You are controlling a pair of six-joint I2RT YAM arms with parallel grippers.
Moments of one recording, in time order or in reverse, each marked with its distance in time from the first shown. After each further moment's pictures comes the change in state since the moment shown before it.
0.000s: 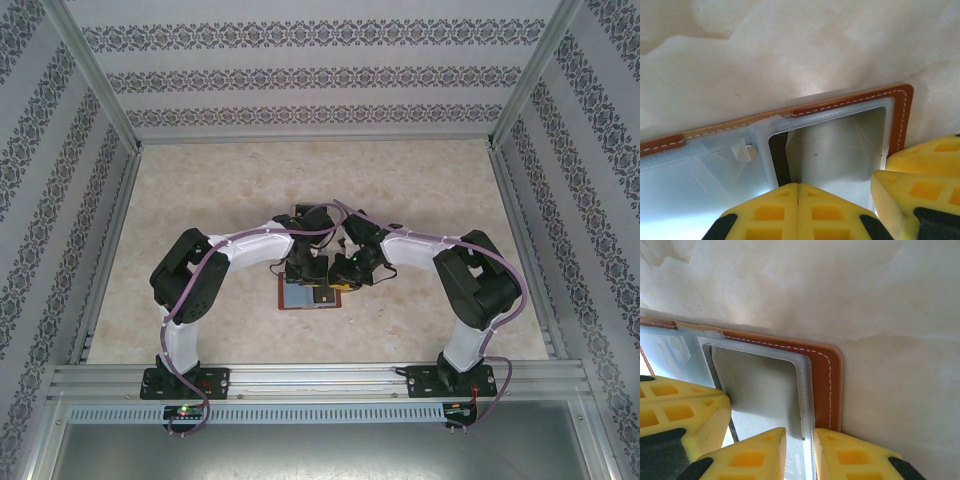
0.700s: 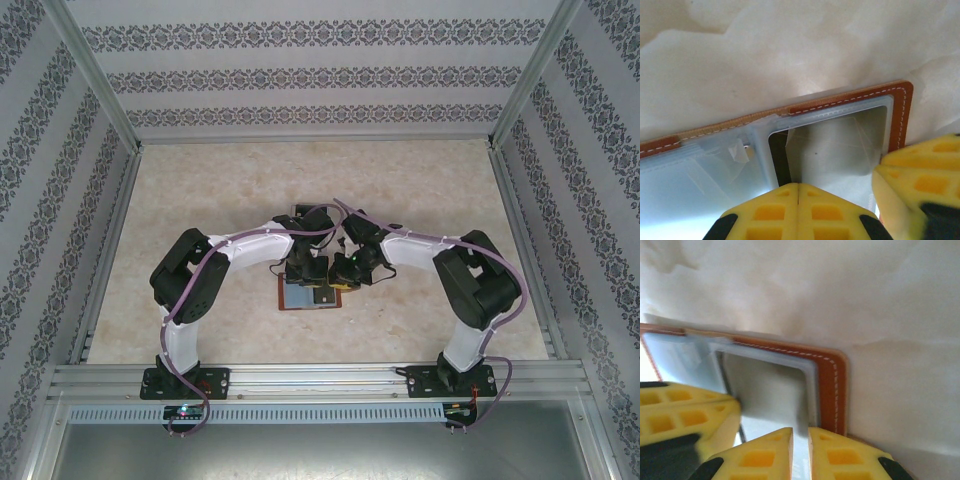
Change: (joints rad) left arm 0.000 0.000 -0.002 0.003 0.011 0.000; right arm 0.000 0.007 0.000 0.016 -0.006 0.019
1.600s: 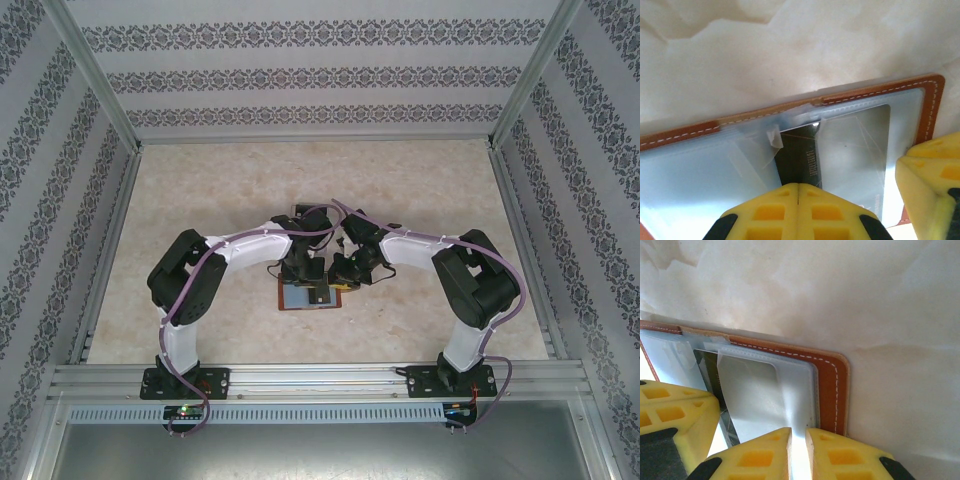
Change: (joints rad) left arm 0.000 -0.019 -0.011 -0.045 -0.053 0.009; right arm -0.001 0.002 0.006 -0.008 0.007 -0.027
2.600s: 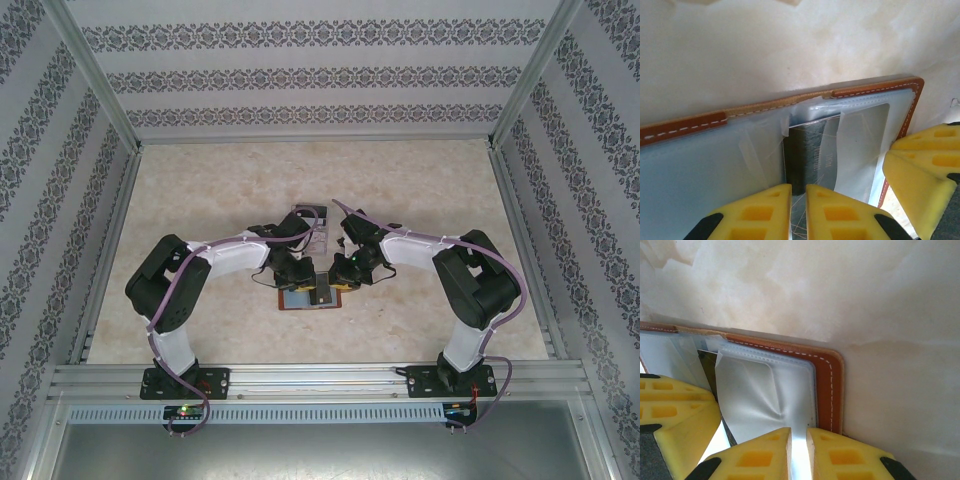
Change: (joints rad) left arm 0.088 -0.116 -0.242 0.291 0.208 -0.112; right arm 0.000 -0.005 0.000 -0.011 0.008 0.000
